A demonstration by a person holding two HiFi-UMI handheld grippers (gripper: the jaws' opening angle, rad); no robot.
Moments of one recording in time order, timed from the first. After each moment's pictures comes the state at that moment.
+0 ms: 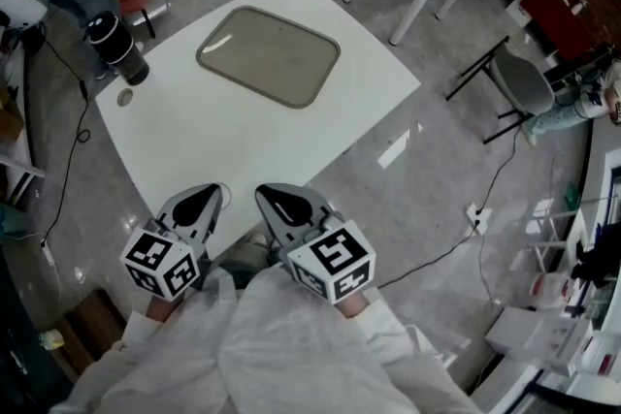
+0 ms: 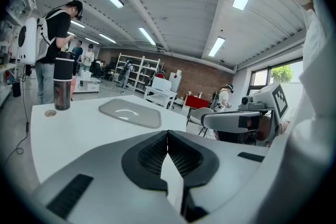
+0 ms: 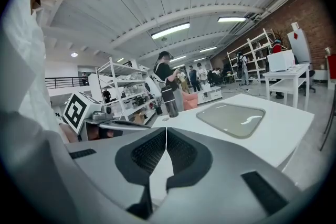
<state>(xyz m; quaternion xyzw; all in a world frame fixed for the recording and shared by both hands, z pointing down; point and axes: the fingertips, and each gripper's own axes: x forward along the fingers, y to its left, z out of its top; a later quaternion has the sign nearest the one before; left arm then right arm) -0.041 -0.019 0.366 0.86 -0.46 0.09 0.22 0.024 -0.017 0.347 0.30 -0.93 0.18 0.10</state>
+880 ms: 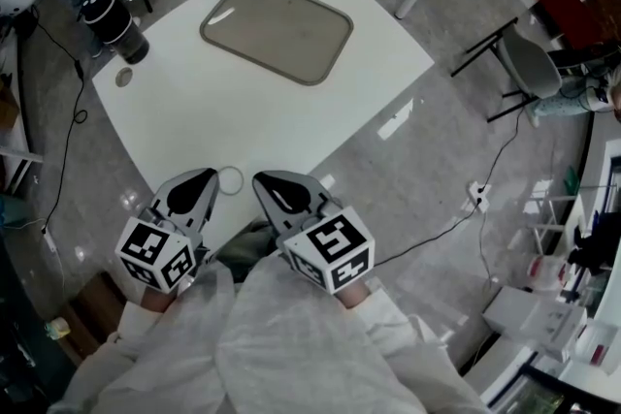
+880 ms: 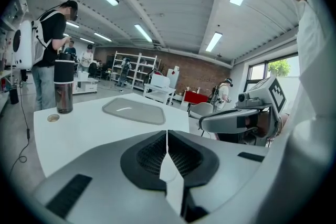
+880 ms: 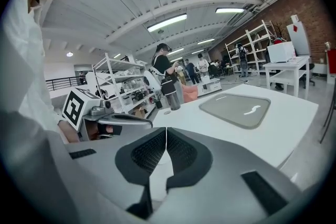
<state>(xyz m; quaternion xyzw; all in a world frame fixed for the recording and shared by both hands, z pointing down) -0.070 -0.023 0.371 0.86 -0.44 0.12 0.21 -0.008 -0.019 0.364 0.30 -0.92 0.21 0.13</state>
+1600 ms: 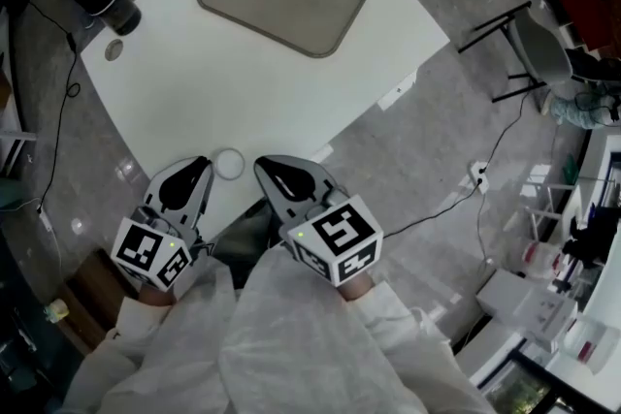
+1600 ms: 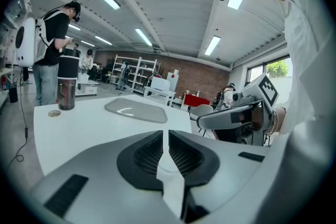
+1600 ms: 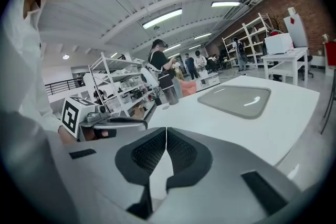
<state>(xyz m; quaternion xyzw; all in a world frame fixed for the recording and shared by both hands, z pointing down) -0.083 -0.018 0.394 0.87 -0.44 0.10 0.20 -0.013 -0.023 0.391 0.30 -0.91 0.24 0.14</state>
